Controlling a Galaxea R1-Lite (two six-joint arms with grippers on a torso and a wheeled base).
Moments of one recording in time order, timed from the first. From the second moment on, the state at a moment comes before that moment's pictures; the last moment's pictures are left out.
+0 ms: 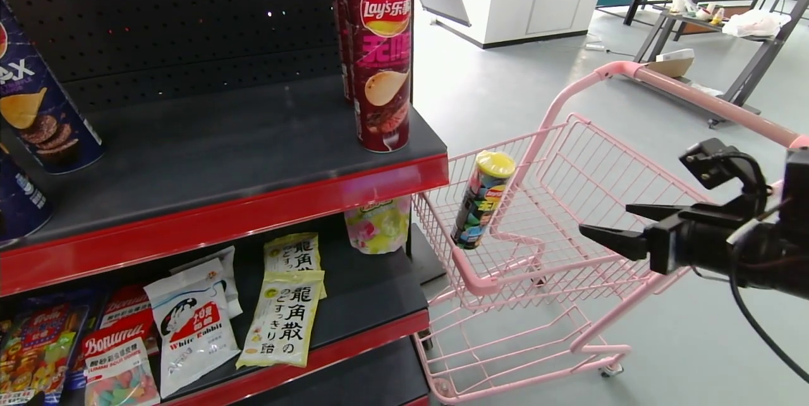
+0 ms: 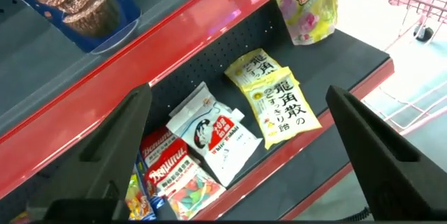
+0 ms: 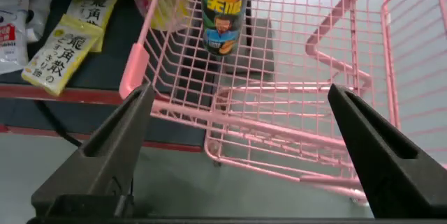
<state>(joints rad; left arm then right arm) -0.40 0.41 -0.40 0.14 0.26 0.32 0.12 1.50 -0.58 -0.54 0.33 -0.11</state>
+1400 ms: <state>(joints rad) -0.41 0.55 -0.47 0.14 0.21 0.20 0.22 2.21 -1.18 -0.75 0.40 0.00</state>
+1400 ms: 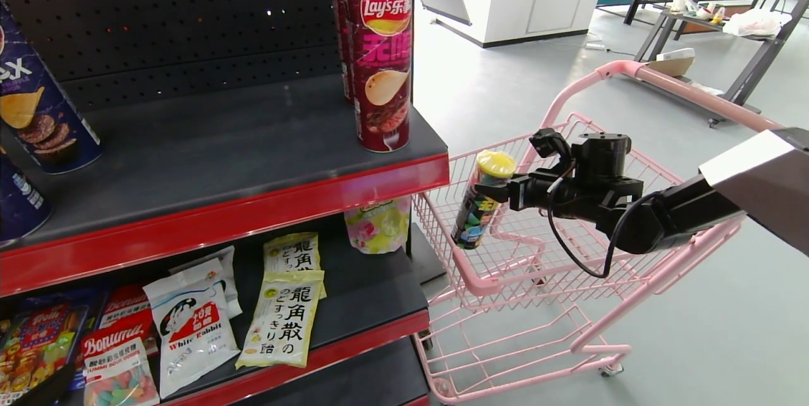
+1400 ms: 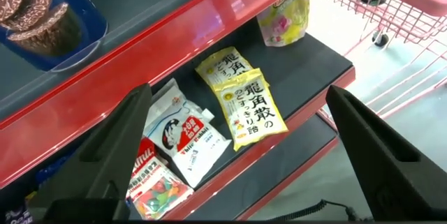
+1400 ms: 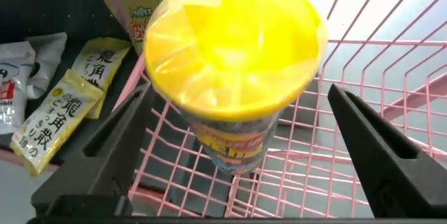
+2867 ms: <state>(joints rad) -0.40 0.56 -0.47 0.14 0.20 0.20 0.18 1.74 -0.94 -0.64 0.21 0.01</state>
